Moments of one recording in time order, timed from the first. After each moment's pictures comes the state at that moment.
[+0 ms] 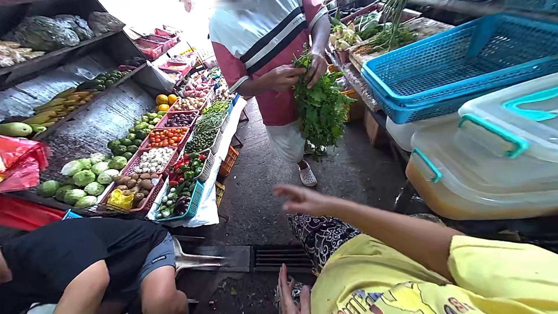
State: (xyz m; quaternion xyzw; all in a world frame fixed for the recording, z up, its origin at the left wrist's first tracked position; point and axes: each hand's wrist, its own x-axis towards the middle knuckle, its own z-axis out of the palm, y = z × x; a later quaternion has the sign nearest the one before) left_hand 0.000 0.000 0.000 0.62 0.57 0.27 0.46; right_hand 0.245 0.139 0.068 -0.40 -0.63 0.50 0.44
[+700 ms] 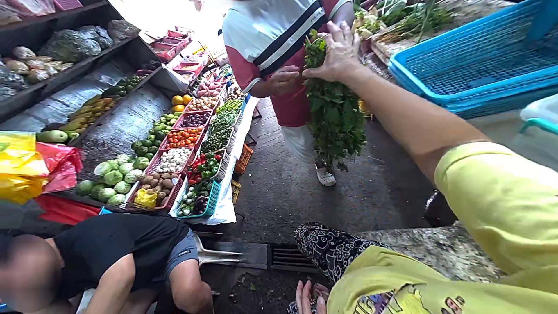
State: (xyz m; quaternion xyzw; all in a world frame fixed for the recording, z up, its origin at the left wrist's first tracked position) left_hand -0.012 0.008 -0.005 0.63 0.61 0.21 0.44; right_hand 0.447 0.327 0.245 -0.74 -0.53 -0.02 0.40
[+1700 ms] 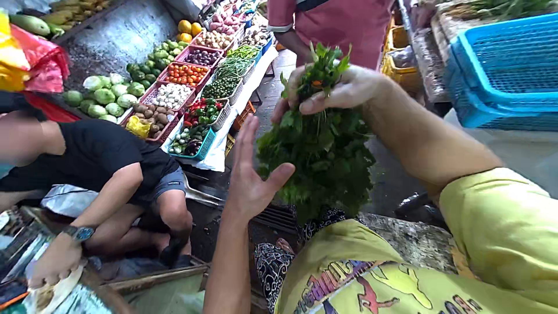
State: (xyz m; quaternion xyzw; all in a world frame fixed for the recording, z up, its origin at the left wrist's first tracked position) left_hand 0.041 0.152 0.203 0.79 0.37 0.41 0.26; right_hand 0.296 0.240 0.242 -0.01 -0.80 0.43 0.42
